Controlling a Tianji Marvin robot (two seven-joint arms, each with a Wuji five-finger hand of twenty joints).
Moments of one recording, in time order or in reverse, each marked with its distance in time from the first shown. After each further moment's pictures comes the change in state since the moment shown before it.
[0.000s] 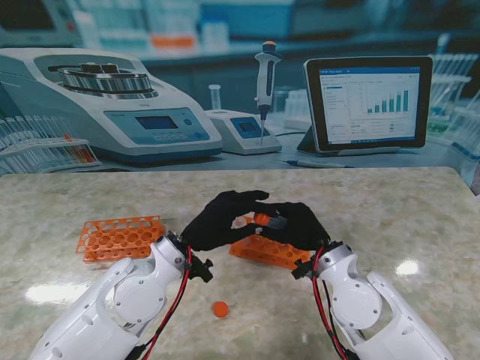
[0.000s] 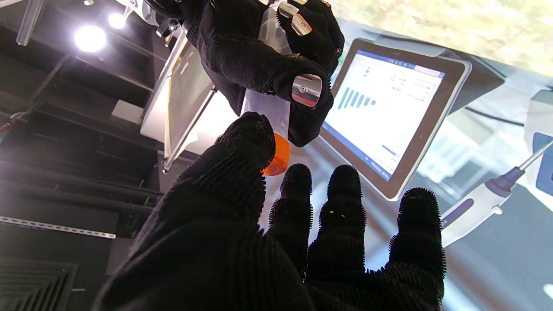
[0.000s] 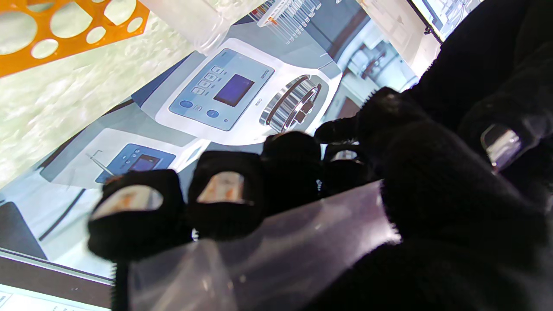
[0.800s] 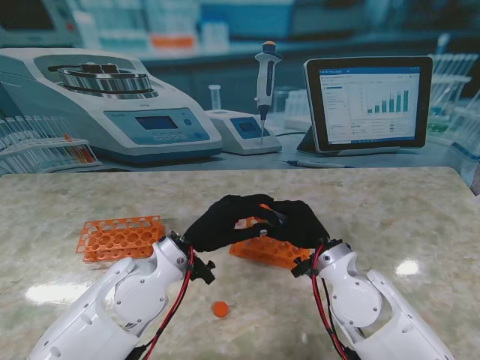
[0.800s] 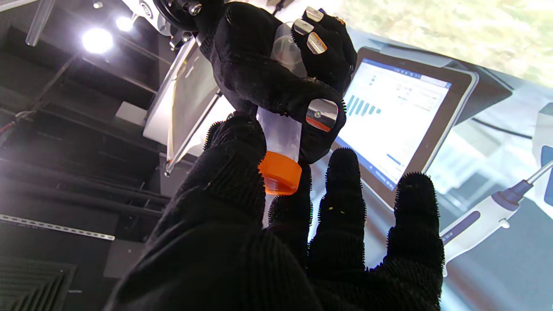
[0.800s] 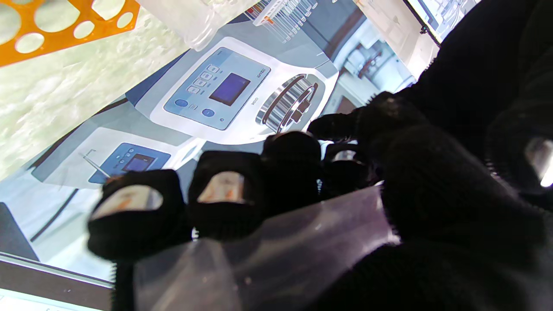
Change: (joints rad) left arm -0.010 0.010 0.020 -0.016 -0.035 0.018 -0.027; right arm 0.008 0.000 -0.002 -0.004 0.007 -0.002 0.006; left_hand 0.050 0.075 -0.209 0.010 0.085 -0.039 0.045 -0.020 0.039 -0.002 0.012 0.040 0.062 -0.001 0.146 0.195 0.073 -0.009 0.130 0.065; right_hand -0.006 0.015 0.000 0.000 0.009 -0.003 0.001 0.001 0.000 0.000 0.000 0.000 0.000 0.000 0.000 0.000 0.000 0.000 0.000 0.000
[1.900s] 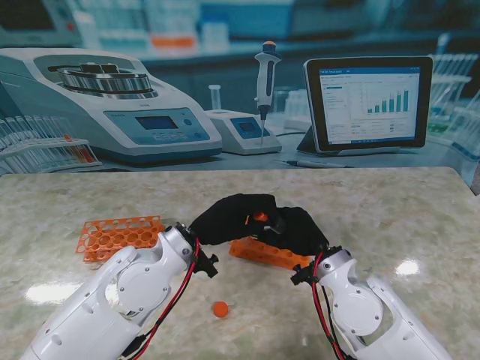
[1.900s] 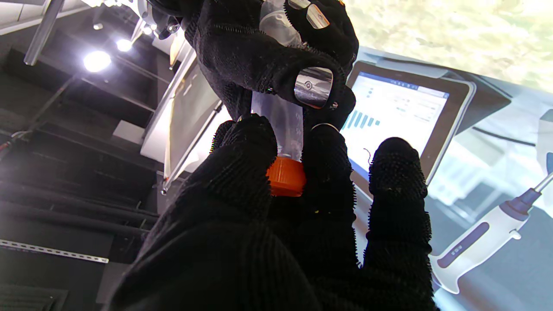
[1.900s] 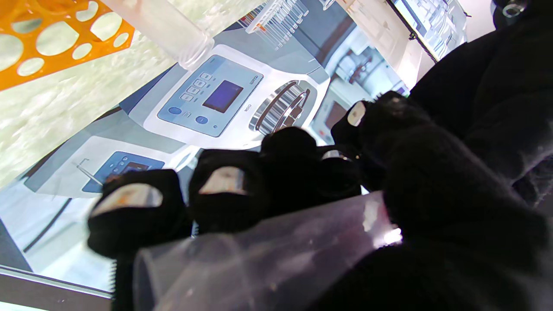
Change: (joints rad) left arm -0.061 0.009 0.029 -0.012 -0.017 0.061 -0.075; right arm -0.030 0.008 -0.004 -0.006 -0.004 -0.043 -0.009; left_hand 0.015 -0.044 0.143 -0.067 -0.074 0.104 0.395 0.395 0.105 -0.009 -0.018 0.707 0.250 -0.103 0.749 0.527 0.340 -0.101 0.719 0.392; right_hand -0.012 0.000 -0.014 -0.022 -0.026 0.102 -0.014 -0.014 -0.028 0.011 -0.016 -0.010 0.000 0.000 -0.027 -0.022 0.000 0.000 -0.005 -0.012
